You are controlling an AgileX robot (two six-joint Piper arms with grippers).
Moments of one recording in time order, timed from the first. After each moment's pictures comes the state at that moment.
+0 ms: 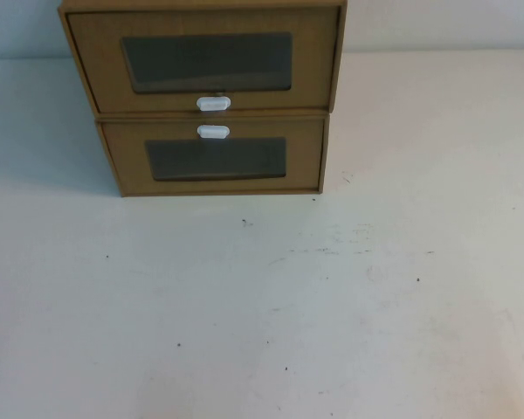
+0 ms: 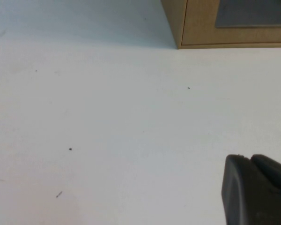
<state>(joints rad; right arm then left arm) 0.00 -0.01 0.02 0.20 0.36 -0.21 -0.07 -0.01 0.03 -0.09 0.39 0.07</state>
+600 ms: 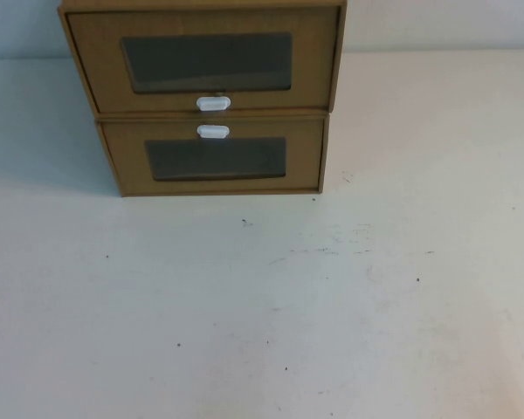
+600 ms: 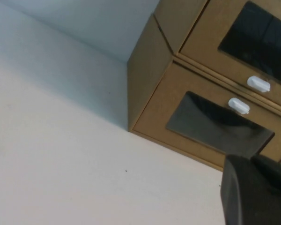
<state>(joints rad) 0.00 -0.01 0.02 0.20 0.36 -0.21 -0.07 -0.01 0.03 -0.45 0.16 -0.04</state>
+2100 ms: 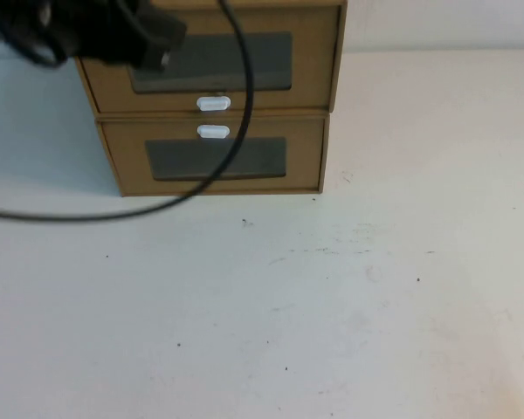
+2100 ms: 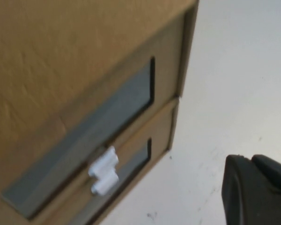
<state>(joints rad) 0.00 -0.01 0.02 0.20 0.36 -0.21 -0.31 1.39 -1.52 -0.50 0.91 0.65</state>
